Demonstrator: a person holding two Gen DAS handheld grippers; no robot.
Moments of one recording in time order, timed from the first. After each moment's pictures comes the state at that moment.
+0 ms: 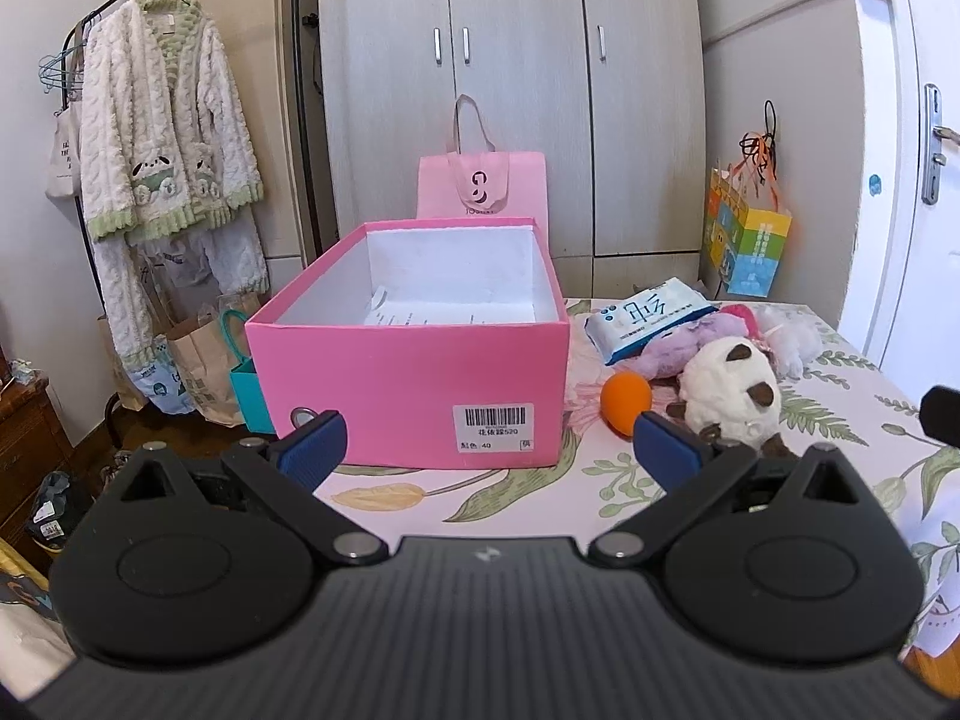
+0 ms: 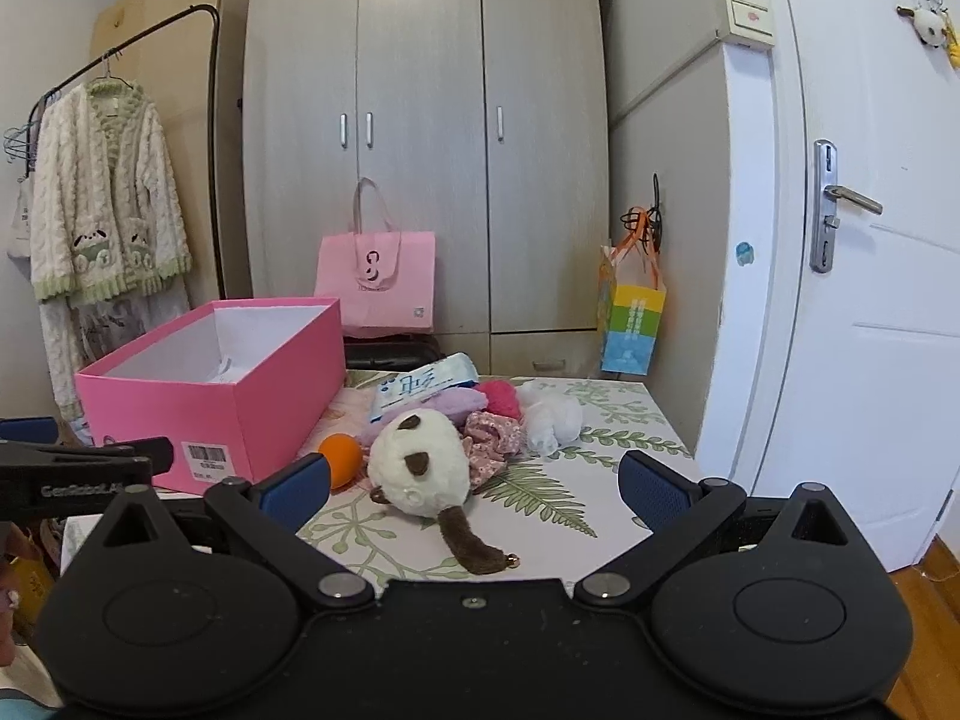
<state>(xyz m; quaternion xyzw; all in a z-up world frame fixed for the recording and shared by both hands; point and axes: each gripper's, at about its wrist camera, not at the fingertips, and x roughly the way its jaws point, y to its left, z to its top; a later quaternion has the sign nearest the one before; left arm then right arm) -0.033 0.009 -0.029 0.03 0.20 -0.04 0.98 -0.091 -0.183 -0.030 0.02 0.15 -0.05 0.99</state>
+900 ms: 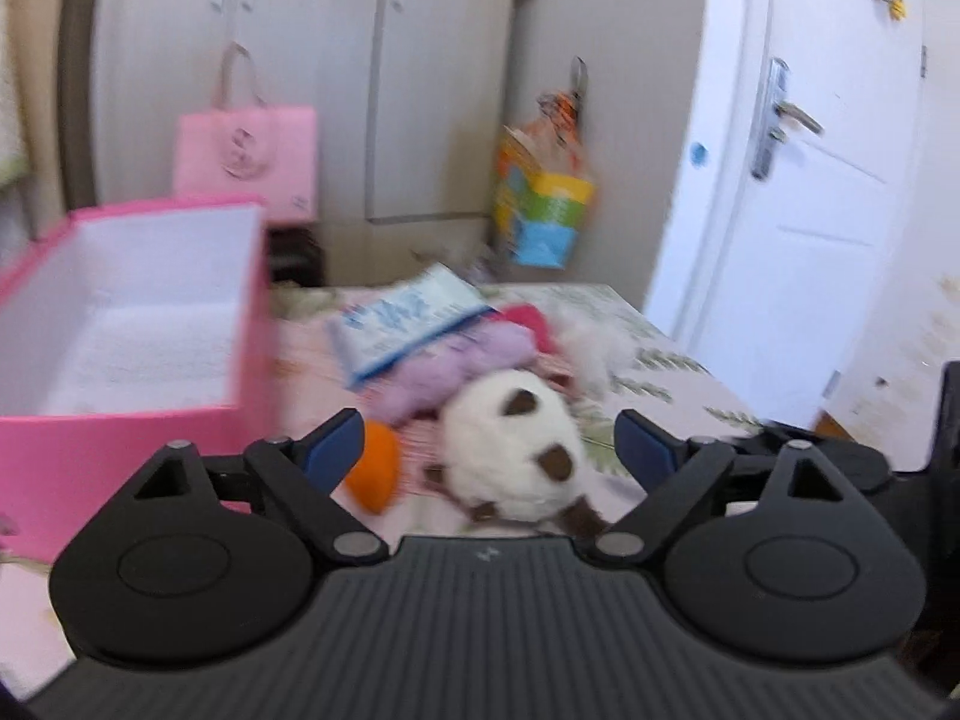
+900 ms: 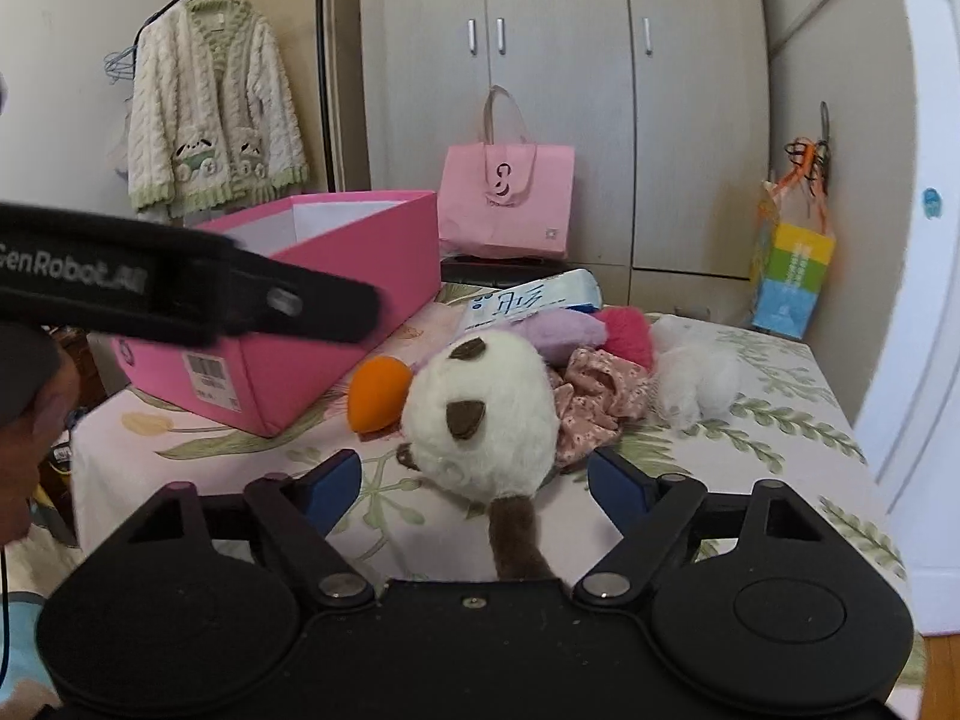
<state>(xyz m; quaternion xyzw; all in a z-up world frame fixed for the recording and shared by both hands) 0.059 -0.062 -0.039 0.01 0.25 -0.27 0.93 0.030 -0.214 -0.091 -0.01 0.21 0.11 0.97</state>
